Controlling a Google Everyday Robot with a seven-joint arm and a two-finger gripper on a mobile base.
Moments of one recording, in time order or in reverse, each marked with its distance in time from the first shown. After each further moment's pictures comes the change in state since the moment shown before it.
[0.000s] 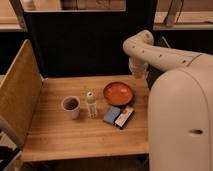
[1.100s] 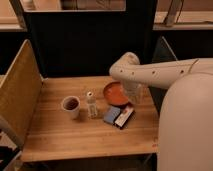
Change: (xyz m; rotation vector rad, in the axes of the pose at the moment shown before) arm 0.139 0.069 0.009 0.069 0.233 -0.256
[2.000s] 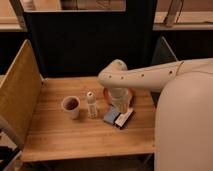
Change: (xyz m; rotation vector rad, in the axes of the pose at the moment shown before) arm 0.007 0.071 0.001 -0.099 0.020 -0.124
